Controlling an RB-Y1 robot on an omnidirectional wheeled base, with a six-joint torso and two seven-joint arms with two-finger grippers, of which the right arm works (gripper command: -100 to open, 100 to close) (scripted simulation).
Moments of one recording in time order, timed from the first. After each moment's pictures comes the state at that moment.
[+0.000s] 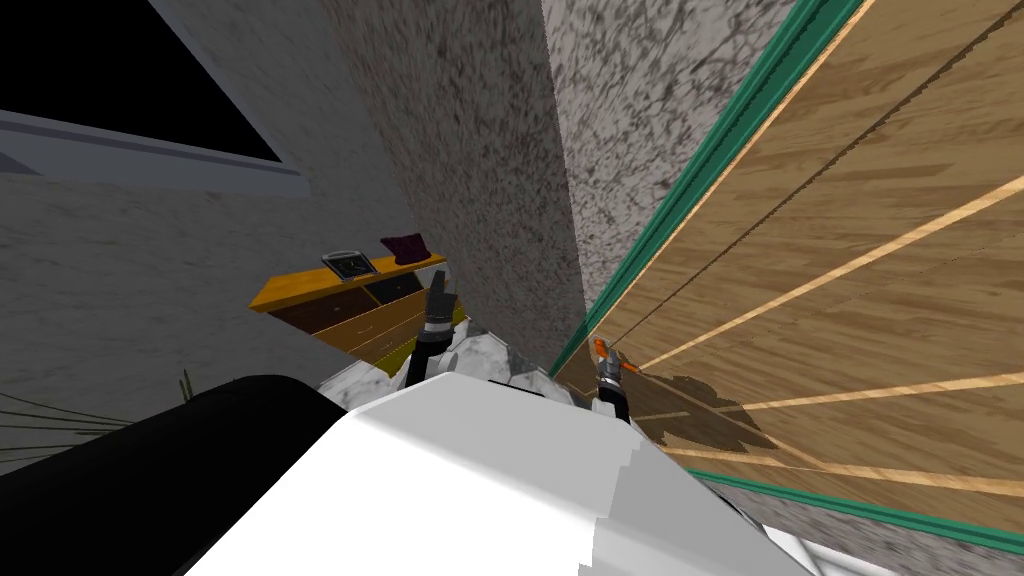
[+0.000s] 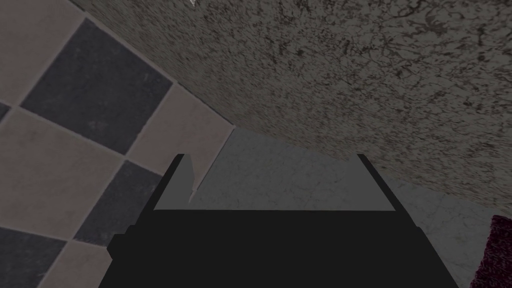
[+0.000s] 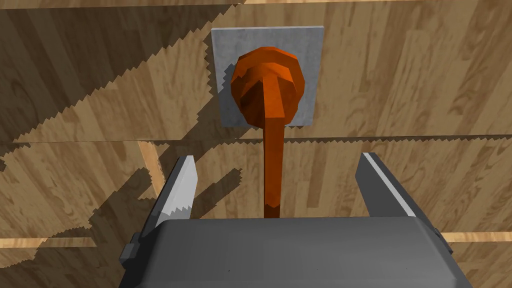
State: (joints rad) arm -0.13 -0.27 -0.19 -0.48 -0.24 -0.88 -0.09
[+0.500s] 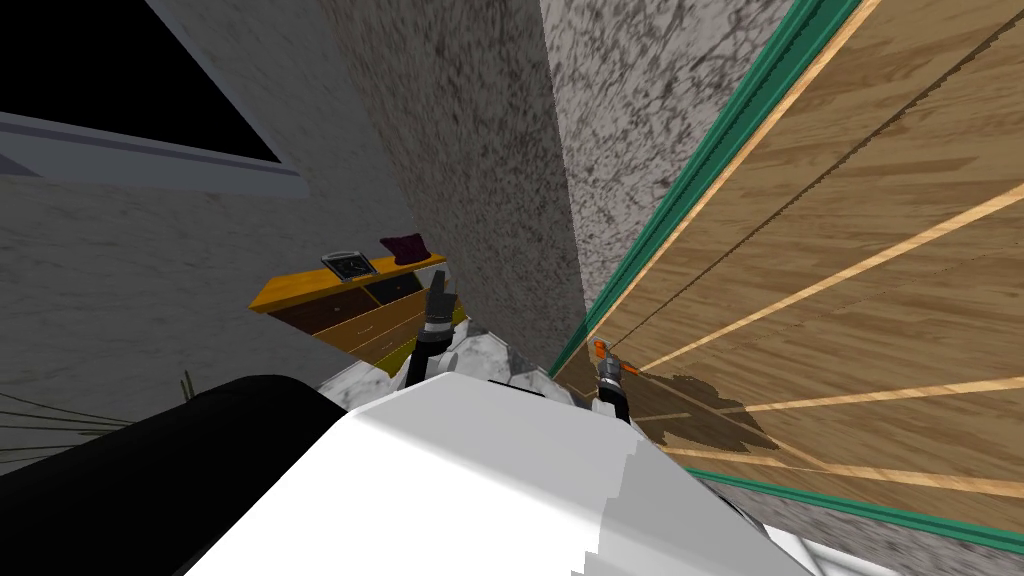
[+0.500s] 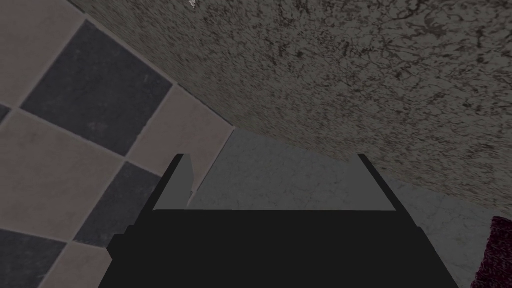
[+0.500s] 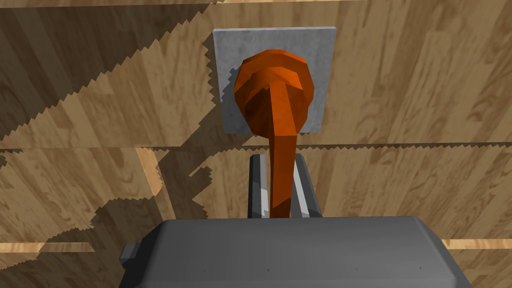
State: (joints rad) arm -0.13 -0.27 -0.19 -0.48 -0.24 -0.88 -0.09
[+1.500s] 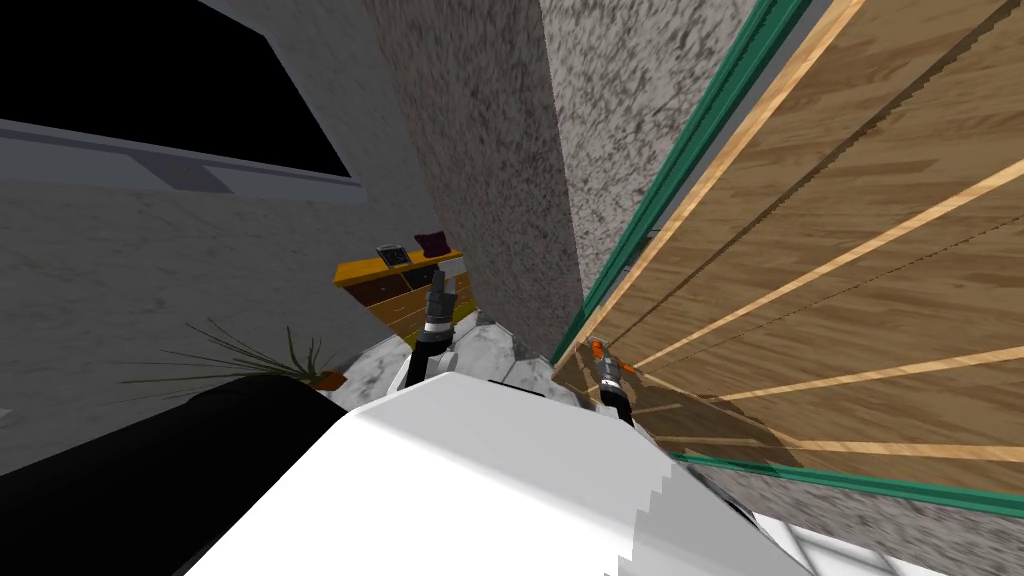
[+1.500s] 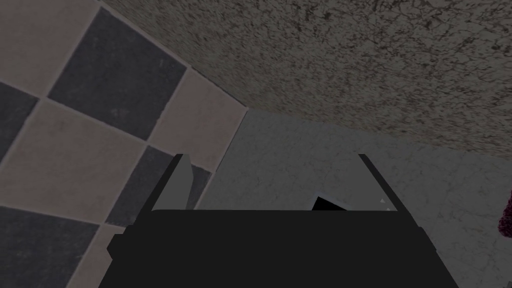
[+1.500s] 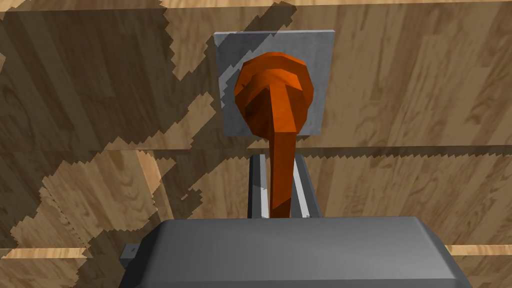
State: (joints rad) arm -0.11 -0.31 -0.12 -0.49 -0.19 -0.90 -0.17
